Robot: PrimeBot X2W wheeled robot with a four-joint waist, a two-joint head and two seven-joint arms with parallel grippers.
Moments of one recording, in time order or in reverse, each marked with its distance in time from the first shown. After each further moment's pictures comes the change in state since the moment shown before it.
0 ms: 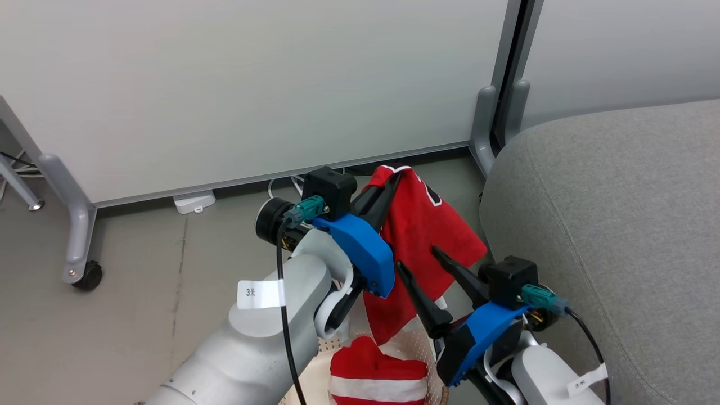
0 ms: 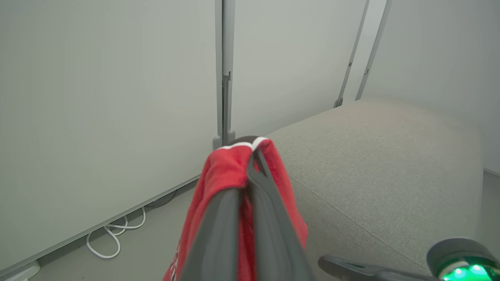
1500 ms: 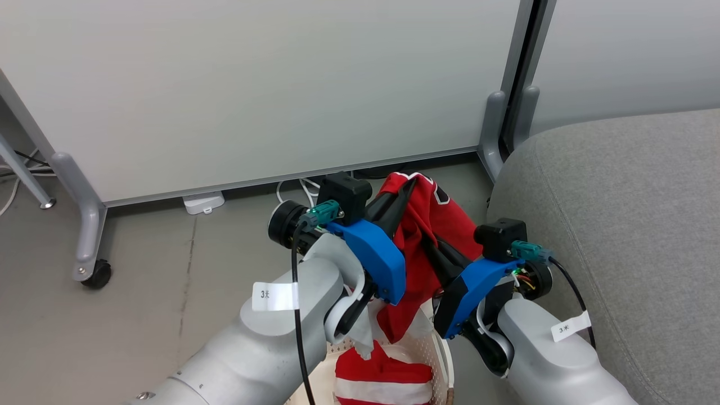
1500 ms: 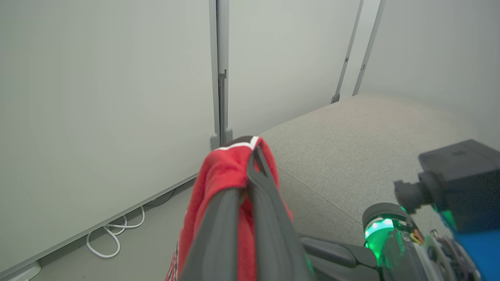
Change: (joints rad) left arm -0.043 0.000 -0.142 0.008 -0.110 0.025 -0.031; right arm -0.350 -0.001 0.237 0.557 0.280 0.000 -0.202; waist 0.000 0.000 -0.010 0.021
